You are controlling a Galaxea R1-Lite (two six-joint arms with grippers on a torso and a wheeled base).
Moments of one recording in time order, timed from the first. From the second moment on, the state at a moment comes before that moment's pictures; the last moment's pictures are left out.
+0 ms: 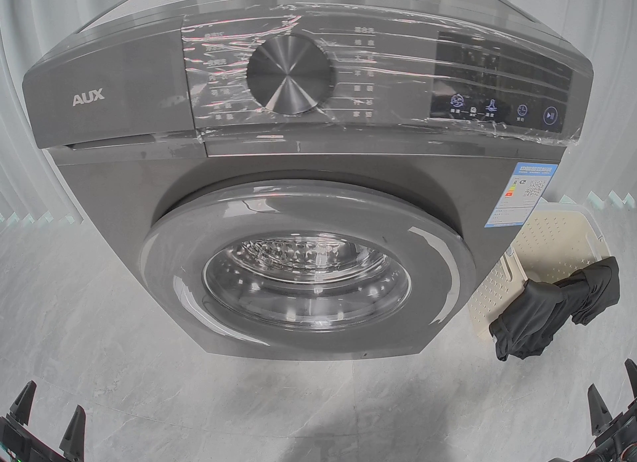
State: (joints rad) left arm 0.00 0.02 -0.02 0.00 0.00 -0.04; right arm 0.00 0.02 -0.02 0.00 0.03 -0.01
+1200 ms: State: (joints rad) left arm 0.00 0.02 -0.02 0.00 0.00 -0.04; right arm 0.00 0.02 -0.02 0.00 0.02 -0.01
